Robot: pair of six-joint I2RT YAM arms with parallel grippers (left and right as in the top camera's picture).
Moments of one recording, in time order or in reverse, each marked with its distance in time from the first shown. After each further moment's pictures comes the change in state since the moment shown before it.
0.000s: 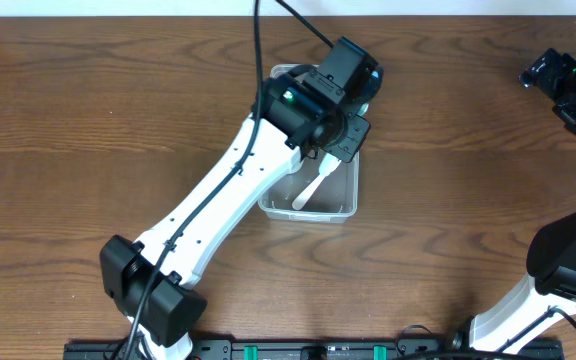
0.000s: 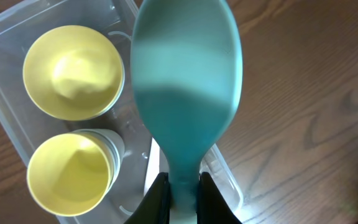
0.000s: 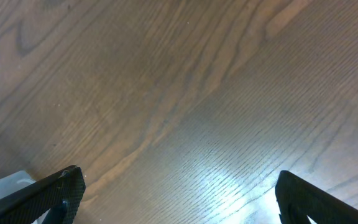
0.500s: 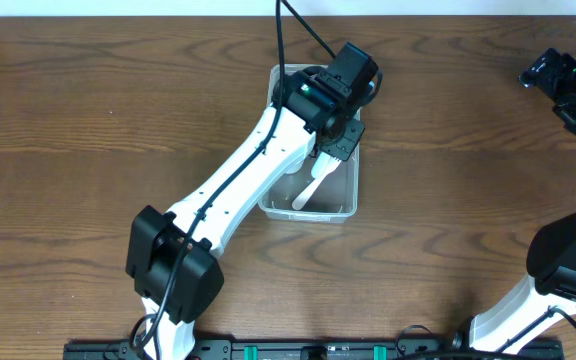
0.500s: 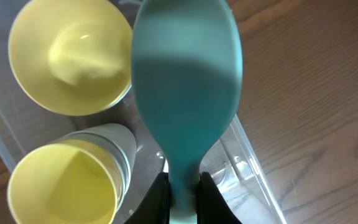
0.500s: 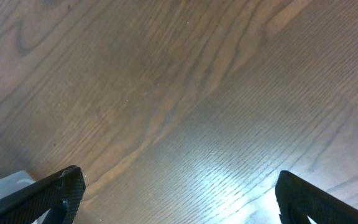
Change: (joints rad) left arm 0.021 0.112 -0.019 0.017 -0.041 0.000; right arm 0.000 0.000 0.000 0.000 0.000 0.000
